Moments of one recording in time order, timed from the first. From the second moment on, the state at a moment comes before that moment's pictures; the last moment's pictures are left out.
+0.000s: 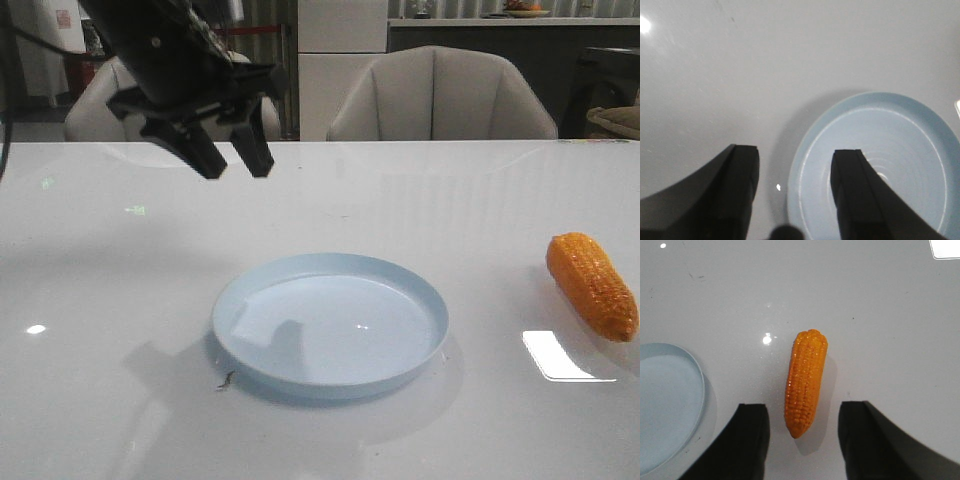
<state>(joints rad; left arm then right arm) -0.46 1.88 -1.53 -0.28 0.76 0.19 0.04 0.96 -0.68 0.11 0.46 0.04</state>
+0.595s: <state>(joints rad) -0.20 1.16 -1.02 -0.03 0.43 0.09 0.04 0.96 -0.68 0.11 0.47 0.04</state>
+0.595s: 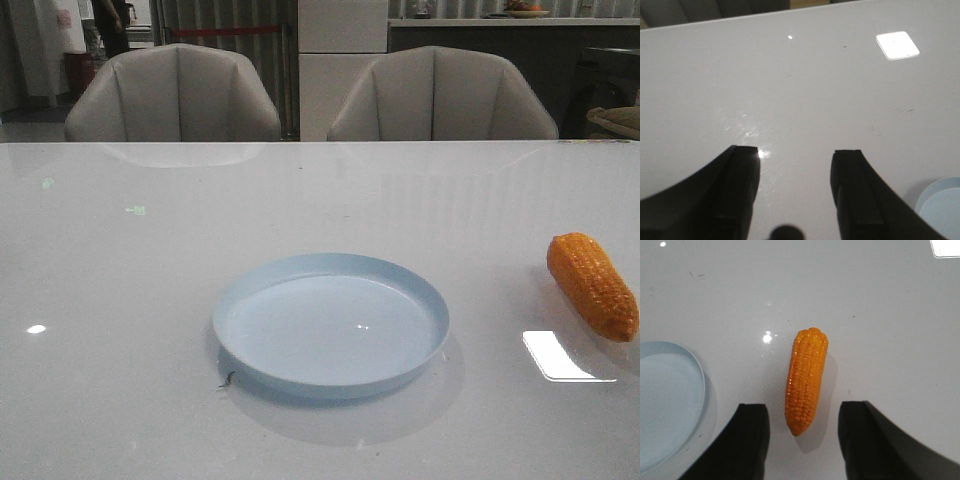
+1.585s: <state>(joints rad) -0.13 0.64 -0.52 0.05 0.38 0.08 0.04 1.76 -1.13 0.11 0.55 0.04</state>
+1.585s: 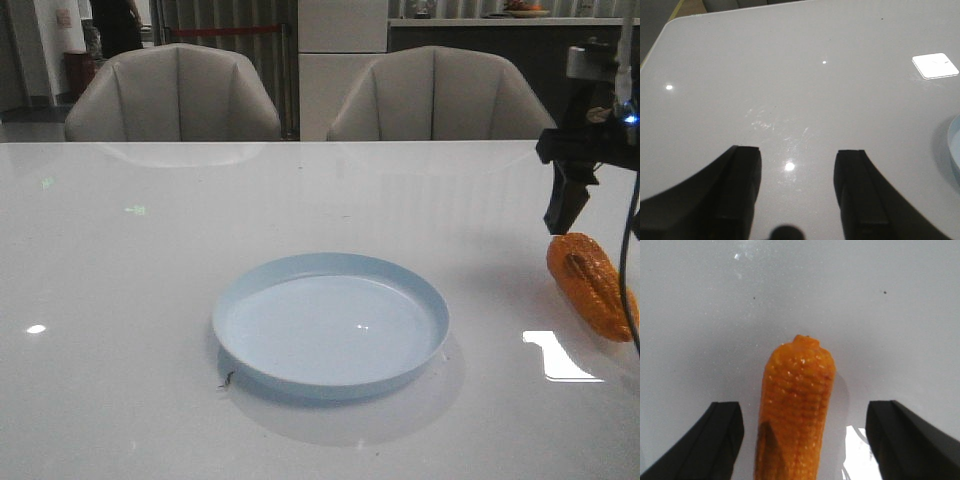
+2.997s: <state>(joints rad) -0.13 0.64 -0.52 0.09 0.37 0.08 0.37 1.91 -1.56 0.14 0.90 -0.28</state>
